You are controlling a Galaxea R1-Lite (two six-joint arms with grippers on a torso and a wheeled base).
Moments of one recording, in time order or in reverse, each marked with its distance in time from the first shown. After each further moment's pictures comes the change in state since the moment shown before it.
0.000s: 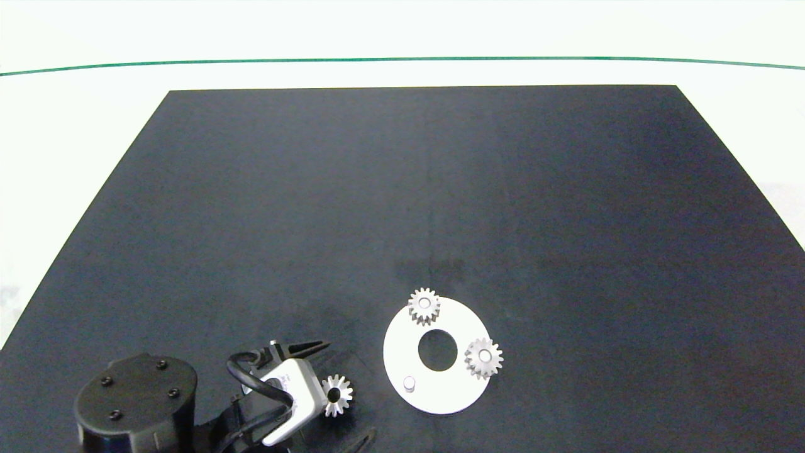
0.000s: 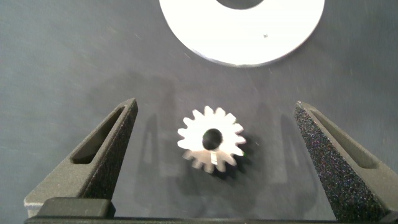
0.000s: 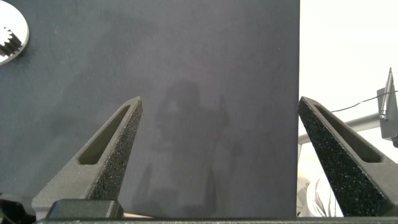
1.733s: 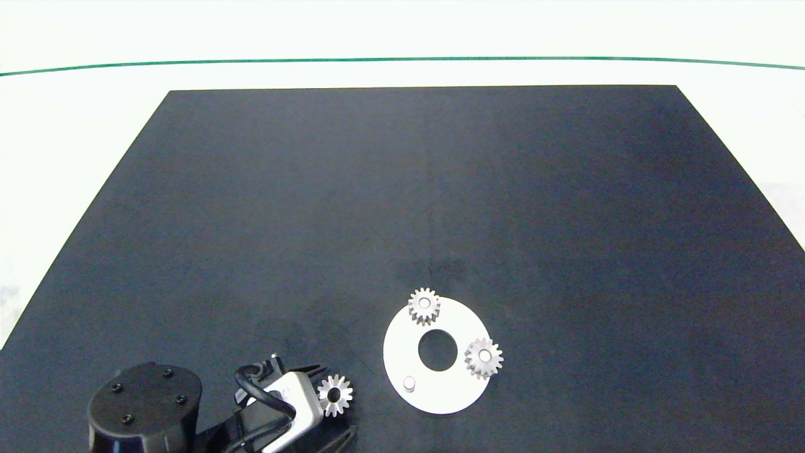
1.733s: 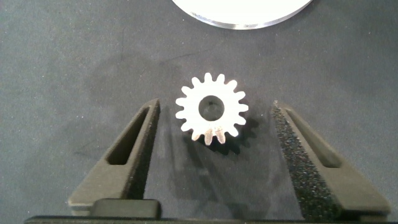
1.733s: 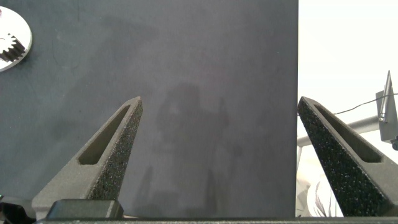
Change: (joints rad) left arm 0.029 0.017 0.039 -0.007 0.000 0.030; right arm 0.003 0.007 -0.018 0.002 0.001 -0.001
